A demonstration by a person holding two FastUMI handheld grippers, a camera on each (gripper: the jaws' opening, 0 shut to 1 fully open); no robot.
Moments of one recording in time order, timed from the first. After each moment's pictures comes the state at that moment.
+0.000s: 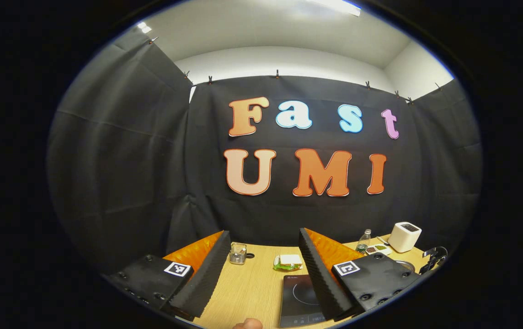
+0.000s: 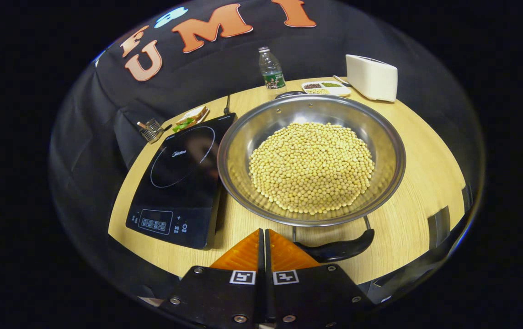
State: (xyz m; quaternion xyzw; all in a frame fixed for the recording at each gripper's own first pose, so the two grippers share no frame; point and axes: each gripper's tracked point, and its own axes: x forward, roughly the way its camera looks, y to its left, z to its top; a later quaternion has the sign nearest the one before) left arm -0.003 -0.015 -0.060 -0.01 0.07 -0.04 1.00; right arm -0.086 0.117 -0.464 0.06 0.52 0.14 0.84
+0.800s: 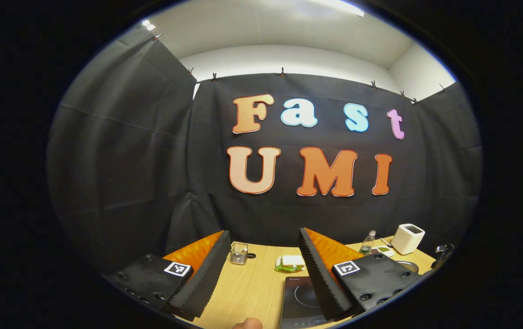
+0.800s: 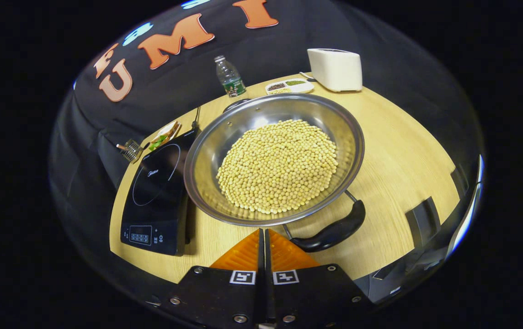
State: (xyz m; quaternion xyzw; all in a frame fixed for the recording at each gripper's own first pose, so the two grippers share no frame) left arm 0.017 -0.012 -0.069 -0.02 0.07 -0.03 1.00; right arm -0.068 0.052 -0.465 0.09 0.51 0.07 0.85
